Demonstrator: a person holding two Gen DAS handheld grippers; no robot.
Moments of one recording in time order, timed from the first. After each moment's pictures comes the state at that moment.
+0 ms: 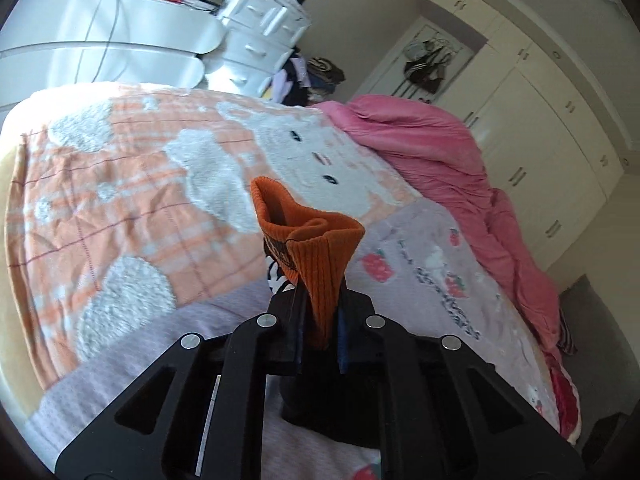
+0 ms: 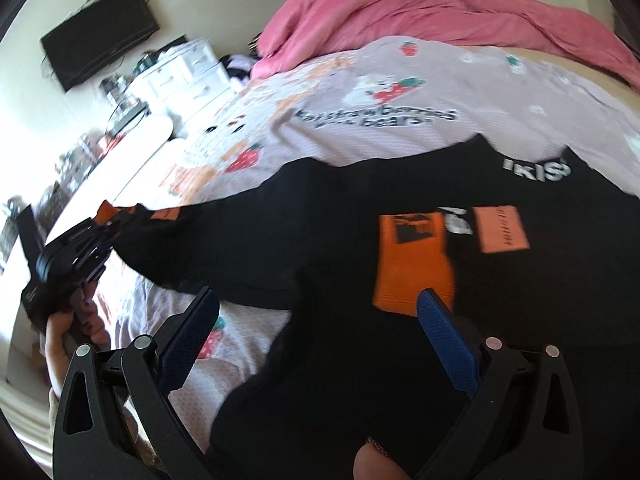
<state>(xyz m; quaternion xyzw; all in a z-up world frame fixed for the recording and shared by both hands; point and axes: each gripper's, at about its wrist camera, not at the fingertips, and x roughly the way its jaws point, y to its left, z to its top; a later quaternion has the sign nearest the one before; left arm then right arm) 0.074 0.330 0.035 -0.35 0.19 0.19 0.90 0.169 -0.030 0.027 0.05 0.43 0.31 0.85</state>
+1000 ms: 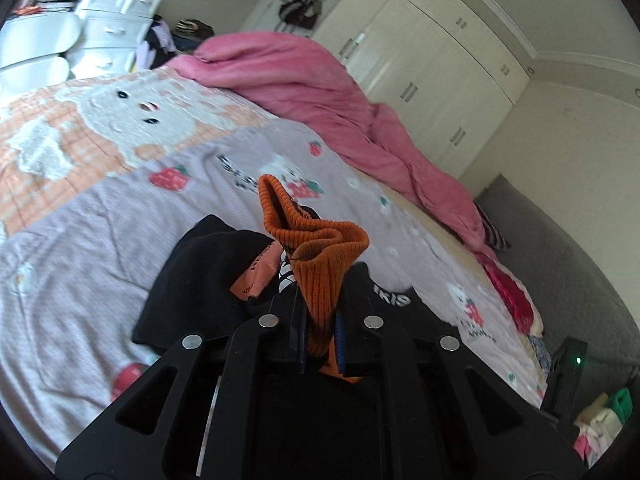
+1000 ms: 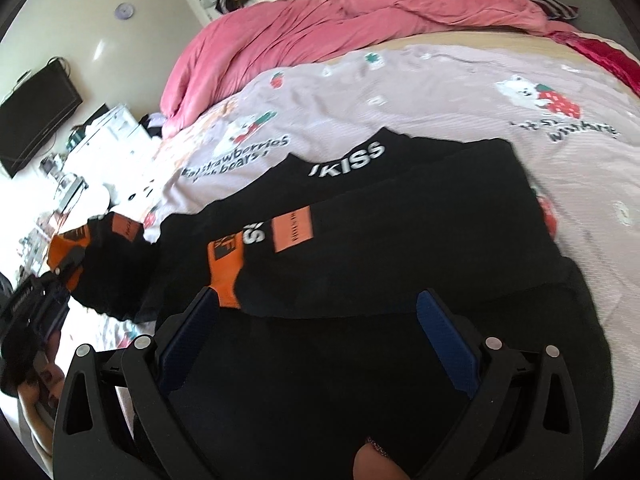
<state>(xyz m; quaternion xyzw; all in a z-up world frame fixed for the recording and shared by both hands) 0.108 0.170 0.067 -0.28 0.24 -0.03 0.93 0.172 -0.184 0.028 0.13 0.43 0.18 0.88</state>
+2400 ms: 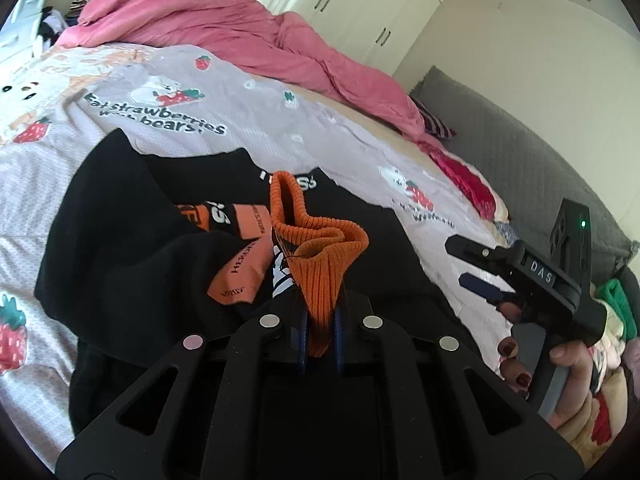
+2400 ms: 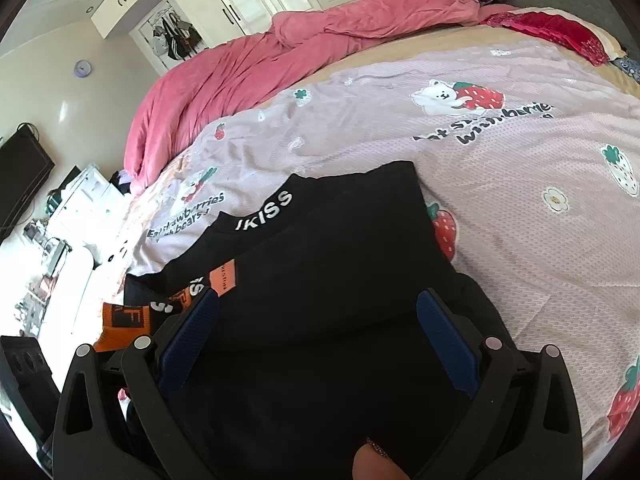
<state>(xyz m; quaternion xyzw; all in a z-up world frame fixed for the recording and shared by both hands) 0.128 0.035 0.034 -0.18 0.35 -0.18 0.90 0.173 -0.277 0.036 0.20 0.40 0.11 0.89</state>
